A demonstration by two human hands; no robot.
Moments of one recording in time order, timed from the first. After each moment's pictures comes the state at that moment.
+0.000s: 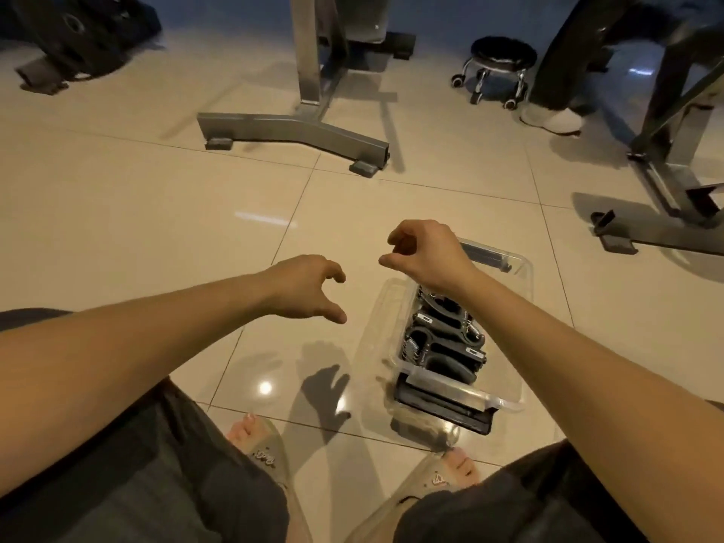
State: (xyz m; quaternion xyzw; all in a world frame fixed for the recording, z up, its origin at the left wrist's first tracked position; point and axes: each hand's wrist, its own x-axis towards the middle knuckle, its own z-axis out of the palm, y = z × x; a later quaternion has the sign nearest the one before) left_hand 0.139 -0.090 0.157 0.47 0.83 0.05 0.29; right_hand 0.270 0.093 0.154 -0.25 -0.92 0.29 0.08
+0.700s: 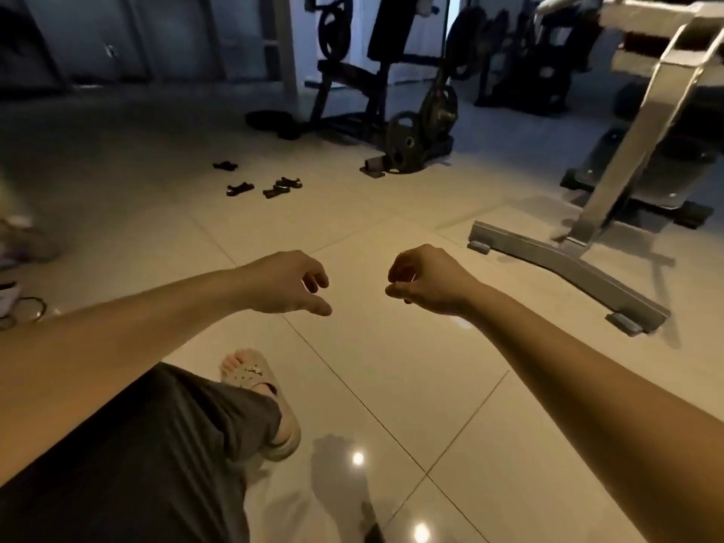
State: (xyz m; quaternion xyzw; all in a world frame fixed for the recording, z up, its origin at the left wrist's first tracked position) left_hand 0.010 -0.537 0.282 0.16 0.96 0.18 0.15; right_hand 0.024 -0.285 0.271 0.13 -0.96 0.25 -0.01
